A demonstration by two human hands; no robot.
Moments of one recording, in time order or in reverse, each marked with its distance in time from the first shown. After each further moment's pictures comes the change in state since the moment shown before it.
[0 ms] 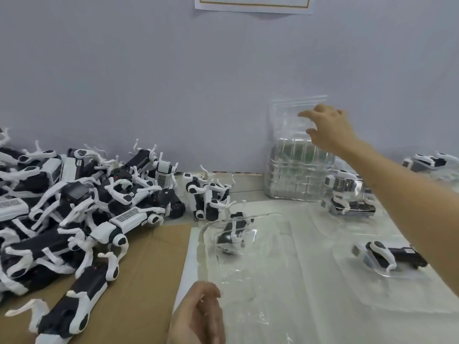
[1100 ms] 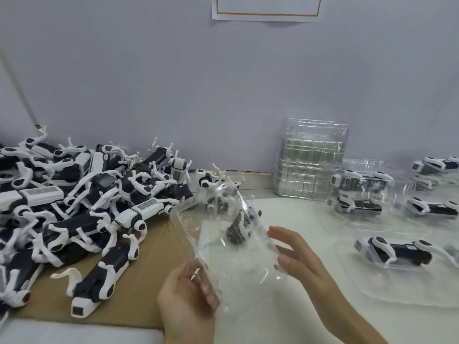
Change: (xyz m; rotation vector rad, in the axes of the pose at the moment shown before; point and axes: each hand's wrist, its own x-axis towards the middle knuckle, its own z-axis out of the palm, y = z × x) left_hand 0.006 0.000 -0.015 -0.345 0.053 0.073; right_hand -0.281 -0.136 -0.017 1.450 -0.398 0.196
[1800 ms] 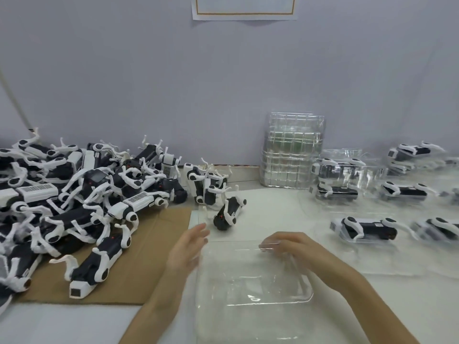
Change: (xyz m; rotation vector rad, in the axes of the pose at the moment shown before) left_hand 0.006 0.013 -0.009 0.926 -0.376 0.270; right_hand 0.011 0.018 -0.054 -0.115 -0.147 0.303
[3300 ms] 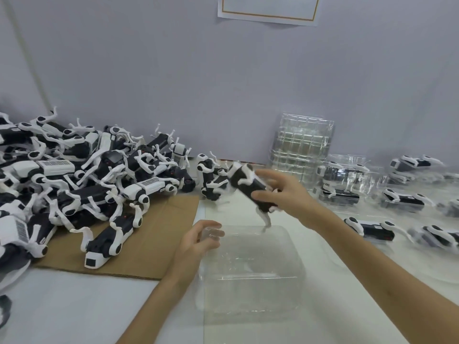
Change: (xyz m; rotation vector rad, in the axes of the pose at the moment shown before) left_hand 0.004 -0.019 -0.006 0.083 -0.044 0.045; right_hand 0.033 -0.087 0.013 -0.142 0.132 -0.252
